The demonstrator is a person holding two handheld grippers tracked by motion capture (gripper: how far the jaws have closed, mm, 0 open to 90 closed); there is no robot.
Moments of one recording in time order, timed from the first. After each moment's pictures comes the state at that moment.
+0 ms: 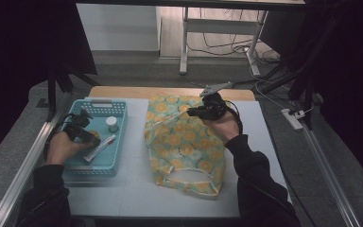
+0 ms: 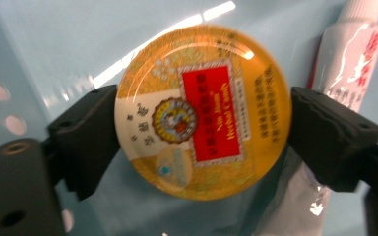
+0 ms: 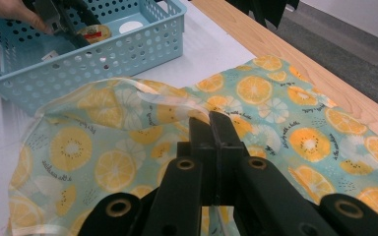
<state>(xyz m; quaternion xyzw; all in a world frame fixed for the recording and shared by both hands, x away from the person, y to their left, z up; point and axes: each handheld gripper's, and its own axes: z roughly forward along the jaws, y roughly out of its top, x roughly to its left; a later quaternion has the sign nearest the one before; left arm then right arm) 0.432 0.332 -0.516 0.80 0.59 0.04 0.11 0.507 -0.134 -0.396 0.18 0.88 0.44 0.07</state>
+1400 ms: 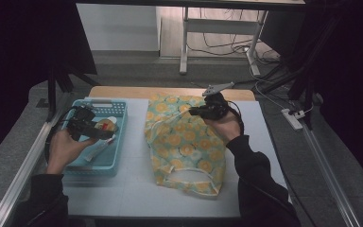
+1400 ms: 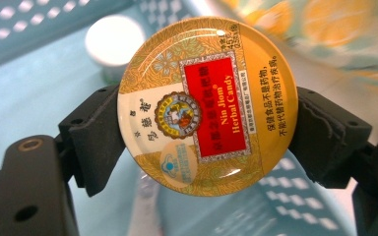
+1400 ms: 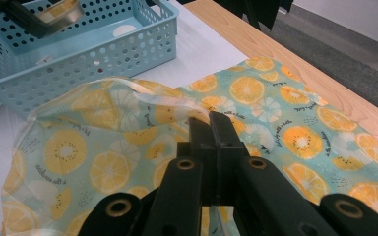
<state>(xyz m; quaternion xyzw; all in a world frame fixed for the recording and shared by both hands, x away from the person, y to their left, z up) 0.393 0.276 -0.431 0.81 0.51 0.07 0.29 0.508 -0.139 -0.396 0.19 0.87 0.44 0.08</state>
